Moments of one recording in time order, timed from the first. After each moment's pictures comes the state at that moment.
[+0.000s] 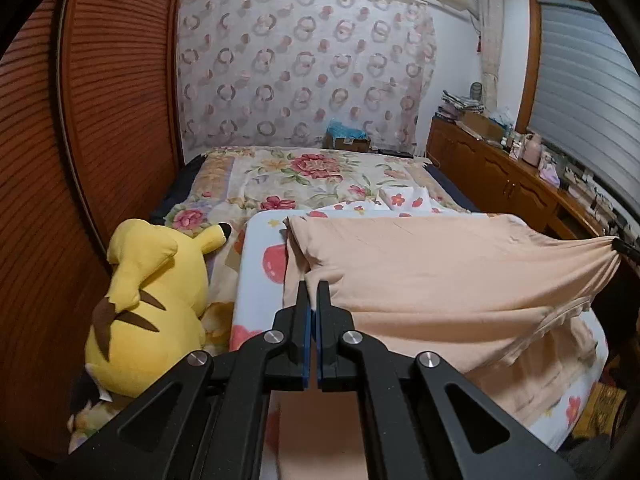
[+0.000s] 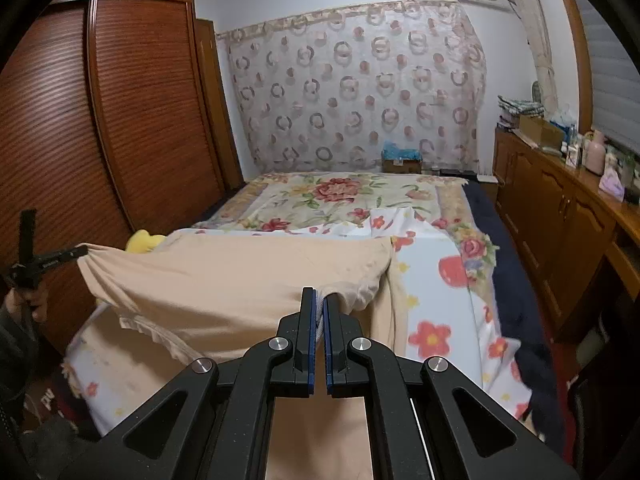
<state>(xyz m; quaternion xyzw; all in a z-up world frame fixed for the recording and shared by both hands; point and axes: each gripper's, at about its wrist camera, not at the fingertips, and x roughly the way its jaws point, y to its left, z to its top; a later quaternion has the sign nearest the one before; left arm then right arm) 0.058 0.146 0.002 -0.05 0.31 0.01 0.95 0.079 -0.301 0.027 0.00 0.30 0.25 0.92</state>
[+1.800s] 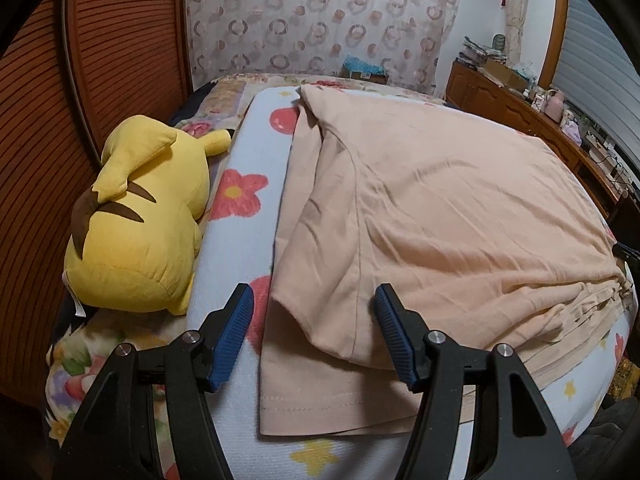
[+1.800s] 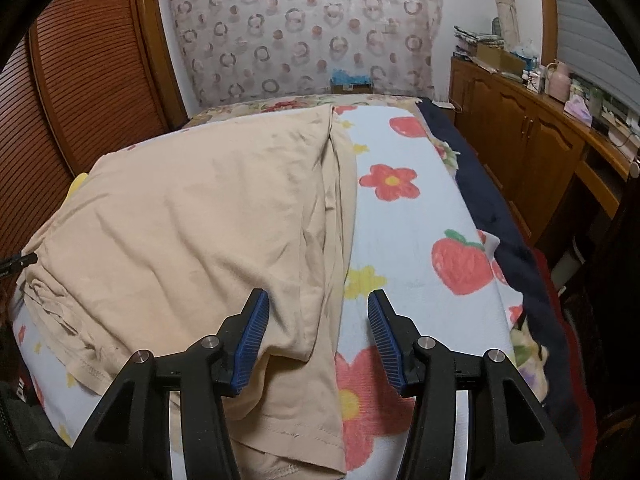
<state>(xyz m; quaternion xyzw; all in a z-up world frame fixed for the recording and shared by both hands) 0.038 0.132 -0.111 -0.06 0.41 0.04 0.91 0.083 -0.308 -0.072 -0.02 0.41 0.17 0.90</state>
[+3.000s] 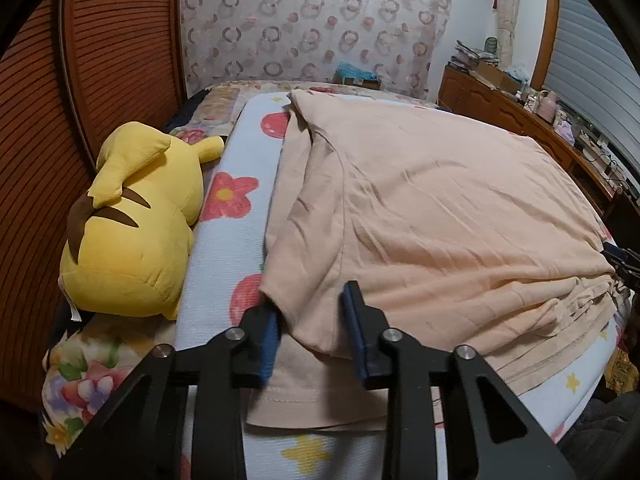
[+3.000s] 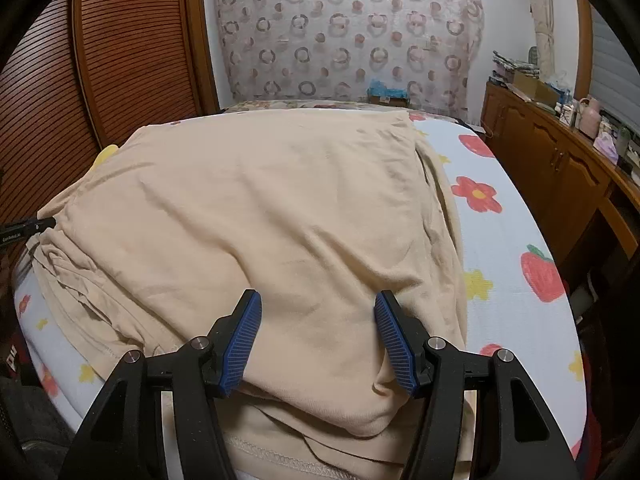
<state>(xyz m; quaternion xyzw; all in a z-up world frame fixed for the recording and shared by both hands) 0.036 0.127 -0.110 -0.06 0.40 0.03 0.91 0.051 -0.251 -0.074 -0.06 0.39 0.21 0.90</state>
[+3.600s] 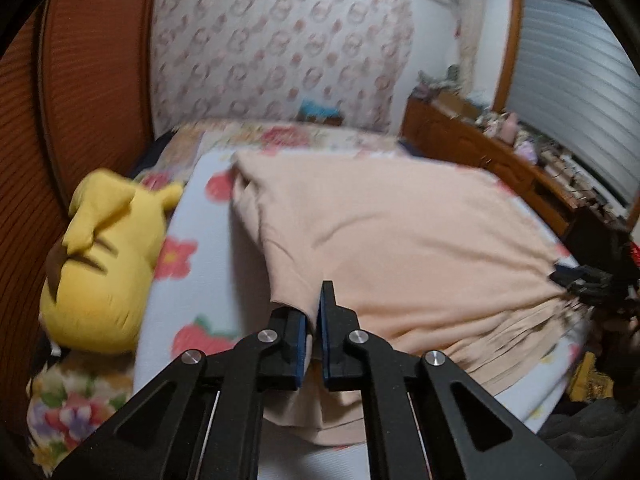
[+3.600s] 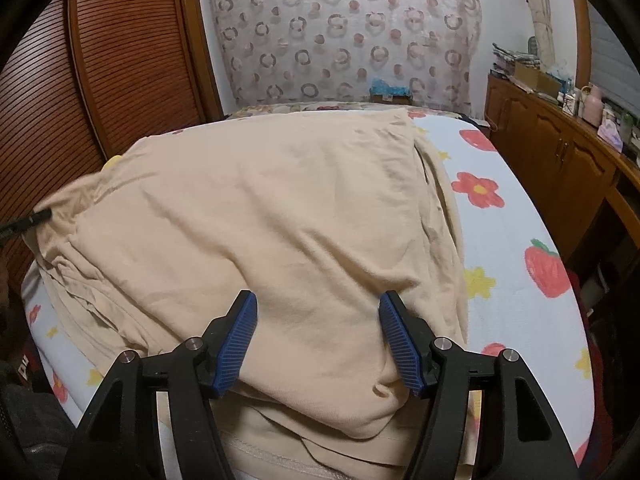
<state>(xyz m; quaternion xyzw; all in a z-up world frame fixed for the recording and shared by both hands) 0.025 0.086 -0.060 -0.06 0.32 -0.04 0.94 0.051 -0.260 -0.074 -0.04 0.39 0.22 0.89</state>
